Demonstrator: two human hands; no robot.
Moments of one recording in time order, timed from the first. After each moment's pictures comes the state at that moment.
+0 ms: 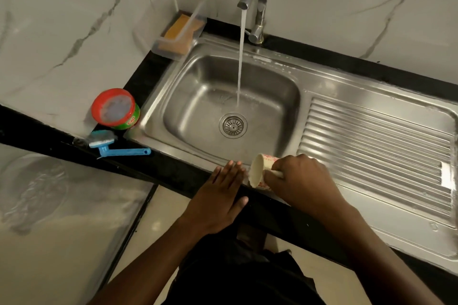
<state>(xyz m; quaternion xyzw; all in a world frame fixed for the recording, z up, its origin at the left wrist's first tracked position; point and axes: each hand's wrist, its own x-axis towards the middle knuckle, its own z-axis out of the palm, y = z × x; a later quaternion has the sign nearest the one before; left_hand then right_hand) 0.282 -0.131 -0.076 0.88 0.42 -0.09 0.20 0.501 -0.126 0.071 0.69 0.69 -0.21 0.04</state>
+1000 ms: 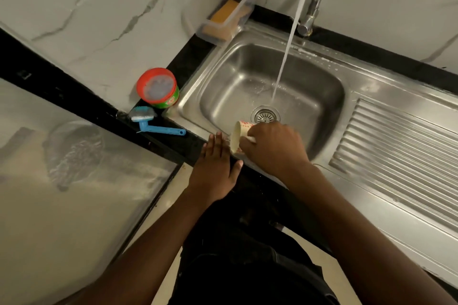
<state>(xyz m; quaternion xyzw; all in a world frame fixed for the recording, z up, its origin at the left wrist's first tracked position) 0.232 -0.104 -0.069 0.74 0.64 -0.07 0.19 0.398 -0.065 0.063 0.63 0.75 -0.20 0.00</state>
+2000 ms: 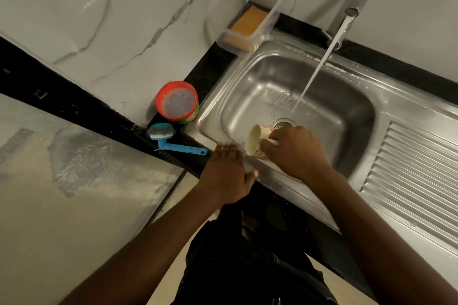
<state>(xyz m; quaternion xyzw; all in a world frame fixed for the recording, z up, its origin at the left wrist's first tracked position) 0.193 -0.042 -0.038 0.78 0.57 -0.18 0.15 0.370 0.000 0.042 0.65 0.72 -0.24 0.01</state>
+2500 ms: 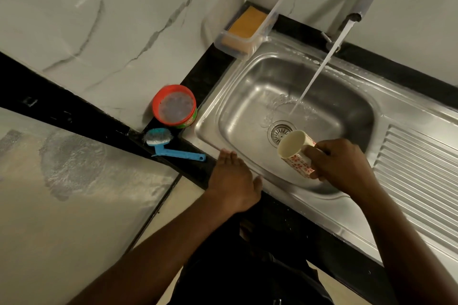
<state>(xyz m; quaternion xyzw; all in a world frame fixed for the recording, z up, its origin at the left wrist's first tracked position) 0.213 -0.040 -0.016 0.76 0.57 -0.27 0.18 0.439 -0.009 0.047 0.74 0.58 -0.35 -0.04</state>
